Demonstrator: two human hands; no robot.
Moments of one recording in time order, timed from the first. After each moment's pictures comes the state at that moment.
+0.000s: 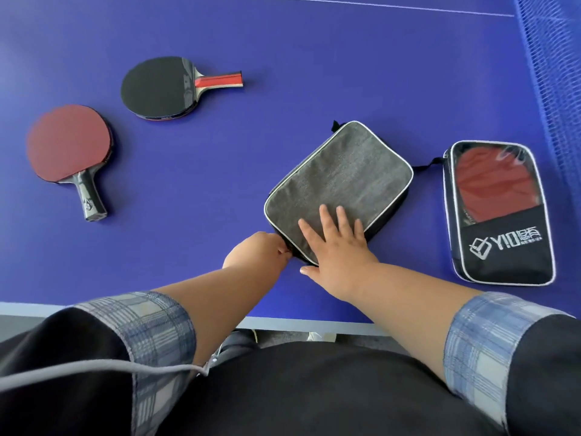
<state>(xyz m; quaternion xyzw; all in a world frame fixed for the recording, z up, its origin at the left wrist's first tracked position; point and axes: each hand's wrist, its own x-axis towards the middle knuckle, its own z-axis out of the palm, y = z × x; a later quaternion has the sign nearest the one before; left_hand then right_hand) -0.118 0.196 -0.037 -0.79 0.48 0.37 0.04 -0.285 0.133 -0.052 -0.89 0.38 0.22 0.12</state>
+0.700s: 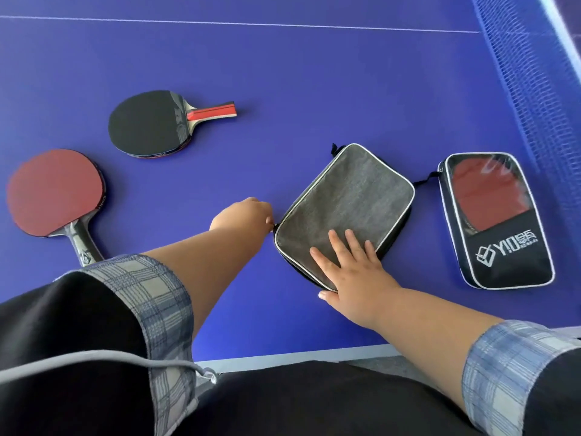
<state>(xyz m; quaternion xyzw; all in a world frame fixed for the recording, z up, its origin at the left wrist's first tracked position) -0.027 0.113 -0.027 -0.76 0.59 0.27 0.09 -0.285 0.133 -0.053 -0.88 0.38 0.25 0.13</state>
